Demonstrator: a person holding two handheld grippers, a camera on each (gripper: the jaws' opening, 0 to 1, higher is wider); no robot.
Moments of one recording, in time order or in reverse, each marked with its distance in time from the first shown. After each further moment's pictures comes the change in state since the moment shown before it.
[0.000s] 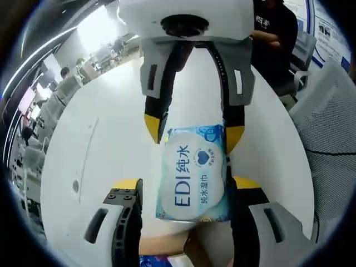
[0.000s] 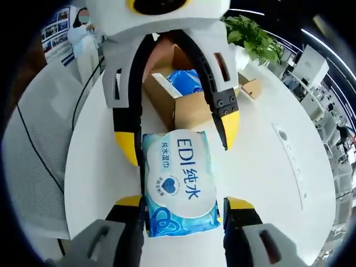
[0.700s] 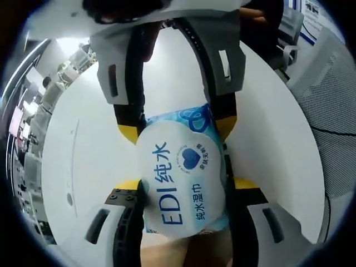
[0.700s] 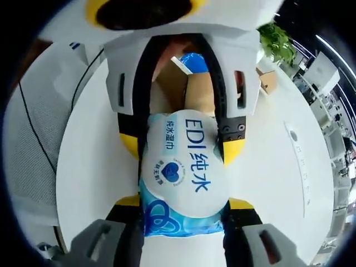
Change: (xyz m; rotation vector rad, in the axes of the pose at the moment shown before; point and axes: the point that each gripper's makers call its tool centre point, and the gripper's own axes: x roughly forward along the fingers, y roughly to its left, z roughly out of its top) left arm 0.047 -0.021 -0.022 0.191 0.157 -0.087; right arm 0.023 0.010 -0.019 -0.118 0.093 0.032
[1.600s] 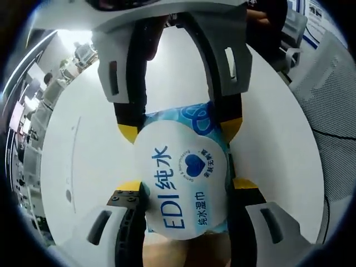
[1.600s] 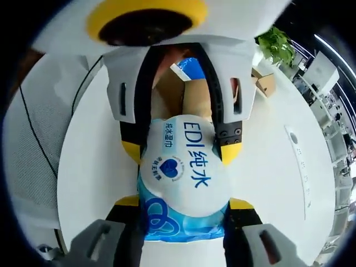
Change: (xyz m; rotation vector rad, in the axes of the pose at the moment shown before) left arm 0.000 0.003 -0.001 -0.032 -0.002 0.005; right arm 0.002 0.000 0.007 0.008 -0.024 0.012
